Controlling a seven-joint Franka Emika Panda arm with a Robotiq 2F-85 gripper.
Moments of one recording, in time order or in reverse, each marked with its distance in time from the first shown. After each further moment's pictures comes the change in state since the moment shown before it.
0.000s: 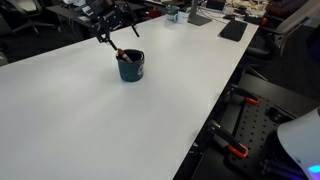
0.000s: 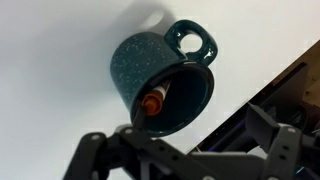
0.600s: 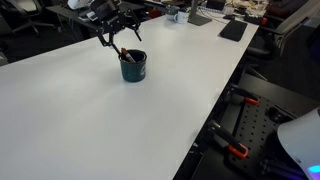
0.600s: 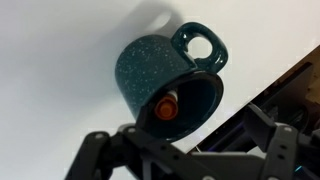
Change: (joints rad) arm -0.018 0.025 0.000 0.004 0.020 0.000 -0.025
